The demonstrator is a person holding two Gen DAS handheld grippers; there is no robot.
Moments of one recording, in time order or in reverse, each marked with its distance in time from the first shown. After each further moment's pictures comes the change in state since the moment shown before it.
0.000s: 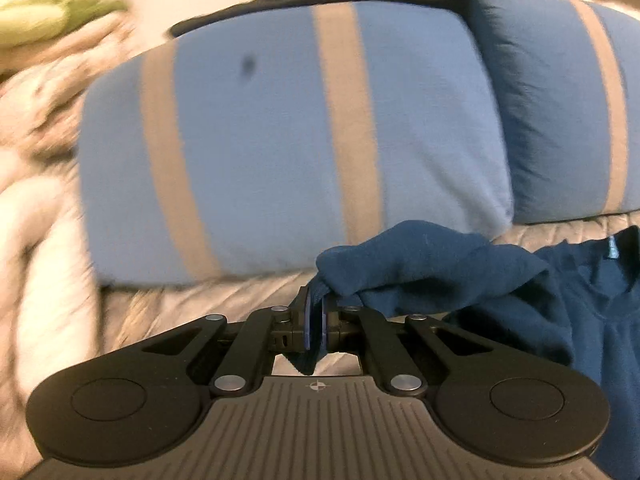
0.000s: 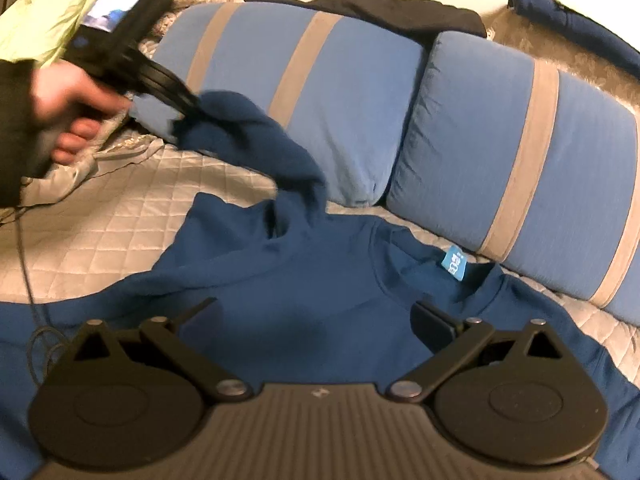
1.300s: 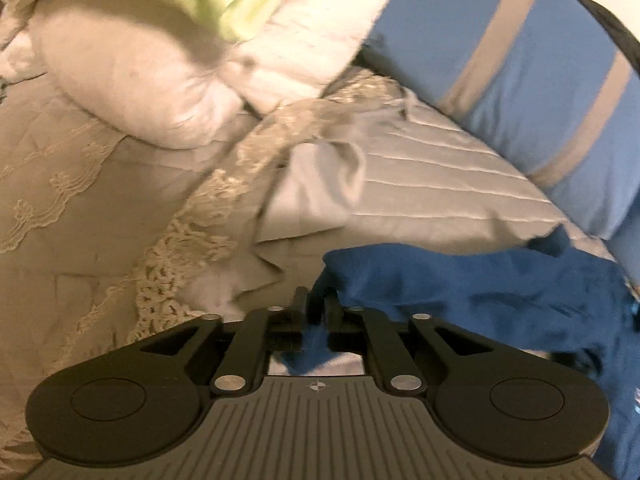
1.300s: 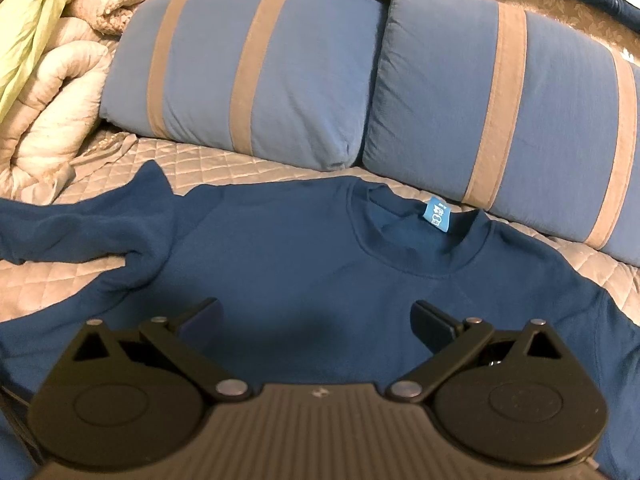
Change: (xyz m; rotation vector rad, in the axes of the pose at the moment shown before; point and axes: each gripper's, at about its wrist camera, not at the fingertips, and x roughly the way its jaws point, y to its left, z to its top) left arm -0.051 0.217 -0.167 -0.673 0.309 0.041; right arm 0.007 -0.022 -0.011 0.126 0.089 -0.019
